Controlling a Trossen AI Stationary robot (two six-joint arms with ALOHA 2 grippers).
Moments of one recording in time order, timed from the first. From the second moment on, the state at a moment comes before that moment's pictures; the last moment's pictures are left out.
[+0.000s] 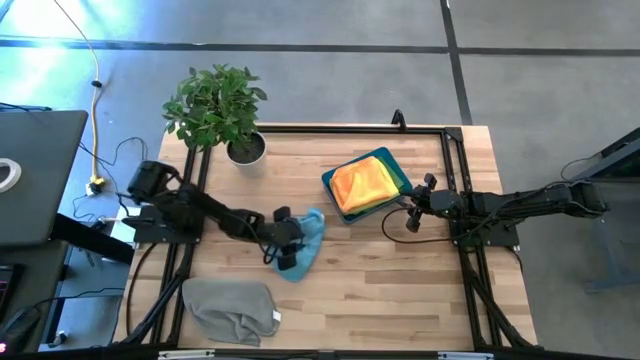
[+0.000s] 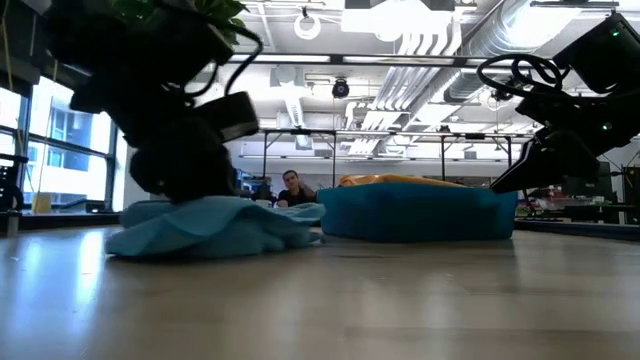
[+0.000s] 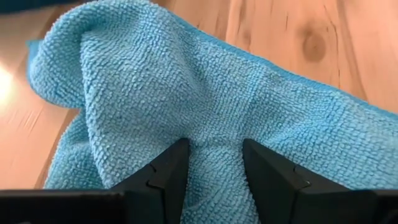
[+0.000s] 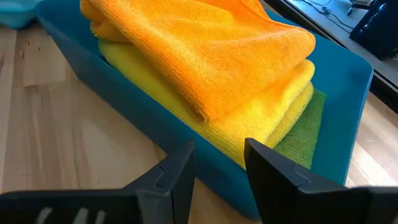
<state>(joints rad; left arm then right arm) -0.10 1.73 0.62 0.27 -0.22 -0.31 -0.03 0.60 0.07 -0.06 0.41 0.07</state>
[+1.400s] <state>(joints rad) -0.11 1.96 1.23 0.06 -0.11 -0.06 -0.03 0.60 0.07 -0.06 0.41 0.07</state>
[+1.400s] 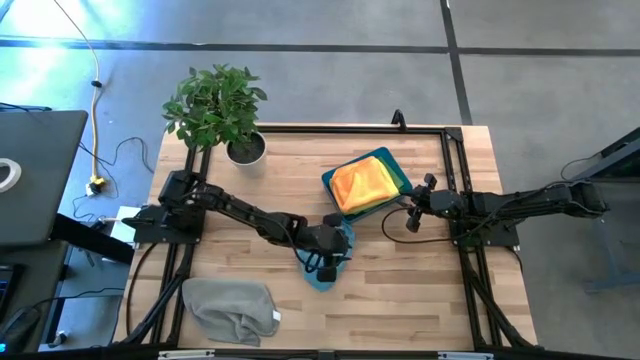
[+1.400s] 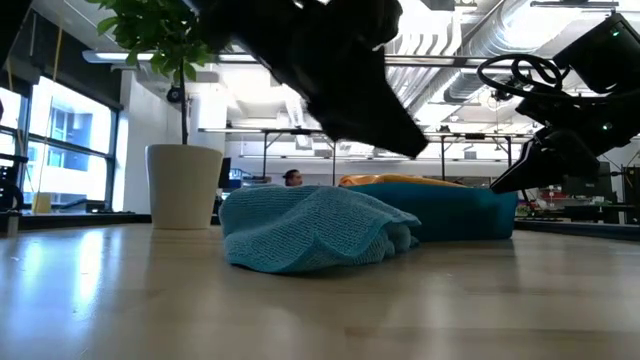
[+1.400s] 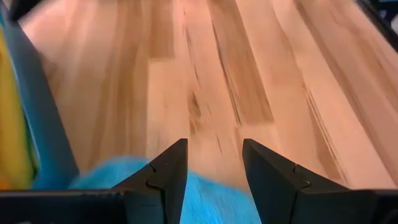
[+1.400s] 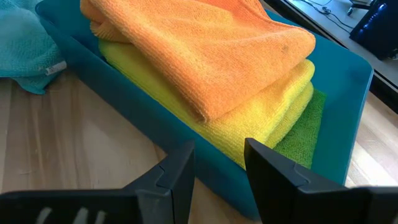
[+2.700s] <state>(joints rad) -0.25 1.84 1.31 -0.54 -0.22 -0.64 -0.04 0.60 0.07 0.51 0.43 0.32</state>
